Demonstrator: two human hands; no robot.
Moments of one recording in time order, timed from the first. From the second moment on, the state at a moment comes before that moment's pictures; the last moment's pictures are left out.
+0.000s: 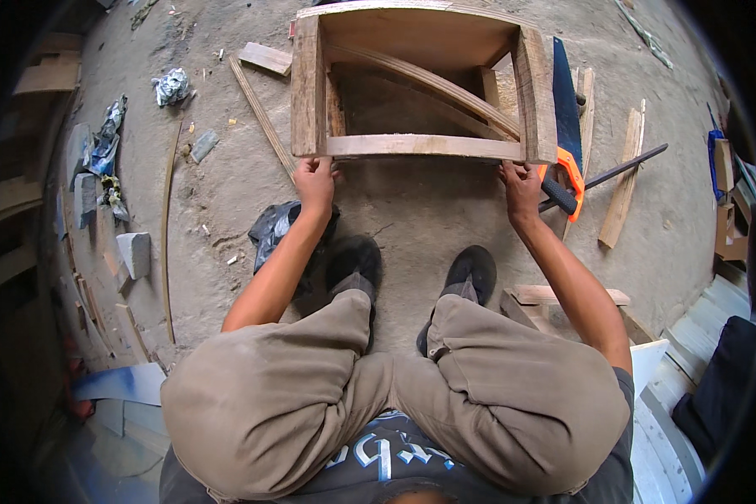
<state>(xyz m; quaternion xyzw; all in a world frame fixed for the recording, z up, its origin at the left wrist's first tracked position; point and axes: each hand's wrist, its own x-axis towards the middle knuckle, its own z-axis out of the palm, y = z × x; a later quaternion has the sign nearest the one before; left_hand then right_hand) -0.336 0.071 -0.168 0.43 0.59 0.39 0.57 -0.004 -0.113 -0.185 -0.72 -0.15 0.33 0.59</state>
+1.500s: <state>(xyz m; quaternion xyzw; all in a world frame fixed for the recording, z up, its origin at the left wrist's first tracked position) -0.364 0.070 -0.178 0.60 0.48 0.37 0.52 0.001 -0.114 -0.205 -0.84 -0.30 0.16 0.42</state>
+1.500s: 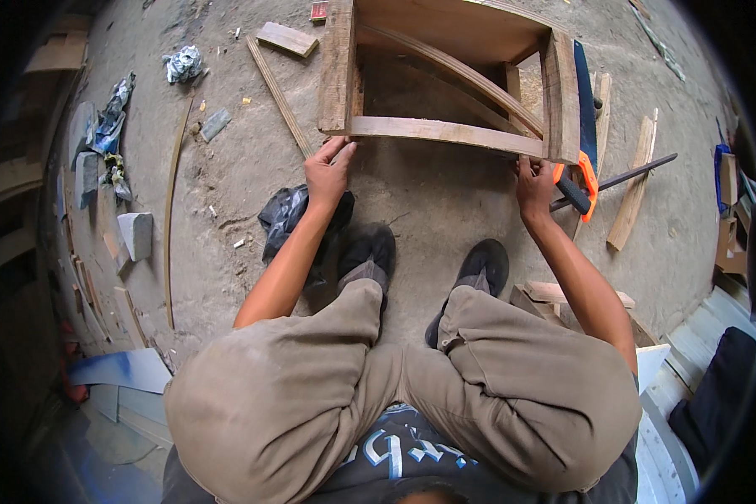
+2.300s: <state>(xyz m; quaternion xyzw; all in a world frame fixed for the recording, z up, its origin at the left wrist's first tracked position) -0.350 0.082 -0.163 0.42 0.54 0.39 0.62 0.002 -0.117 -0.171 -0.69 -0.16 0.37 0.60</state>
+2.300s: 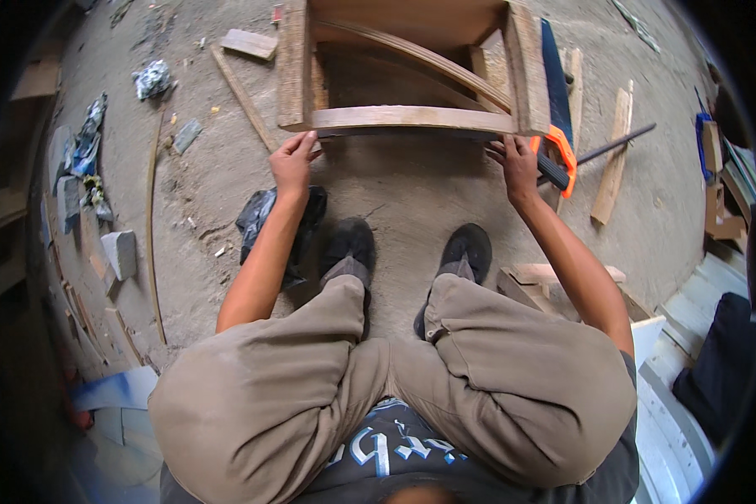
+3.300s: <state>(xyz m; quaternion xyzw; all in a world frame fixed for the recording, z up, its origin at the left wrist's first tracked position) -0.362 0.102 -0.139 0.42 0.56 0.30 0.64 0.002 -0.115 -0.172 -0.75 -0.20 0.34 0.53</state>
